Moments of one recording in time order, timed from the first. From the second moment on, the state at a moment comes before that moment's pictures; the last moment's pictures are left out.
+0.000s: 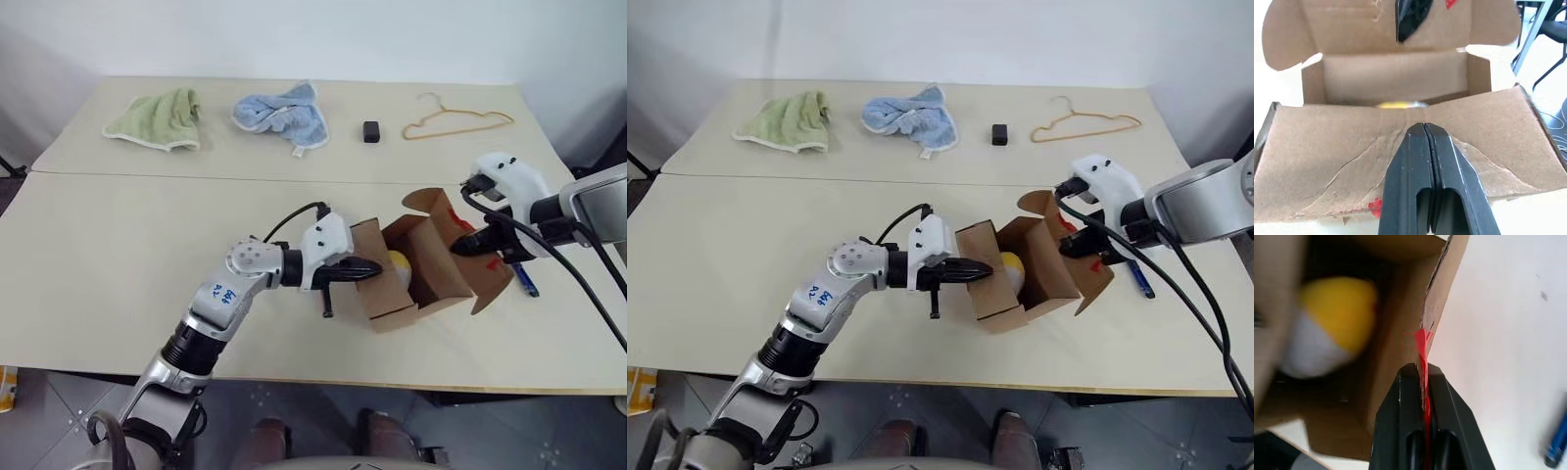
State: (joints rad) left arm -0.60 0.33 -0.32 -0.08 -0.24 0.44 -0.88; right arm -1.12 -1.21 0.34 0.00 1.59 1.61 -0.10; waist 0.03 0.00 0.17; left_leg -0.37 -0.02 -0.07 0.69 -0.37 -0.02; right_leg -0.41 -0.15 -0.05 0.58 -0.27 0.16
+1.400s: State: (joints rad) left arm 0.00 0.85 0.38 -0.10 -0.55 0.58 -1.12; right arm 0.07 -0.97 -0.58 -0.43 0.82 0.54 1.05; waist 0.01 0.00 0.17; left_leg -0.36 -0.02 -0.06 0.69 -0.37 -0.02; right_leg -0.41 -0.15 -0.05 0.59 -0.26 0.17
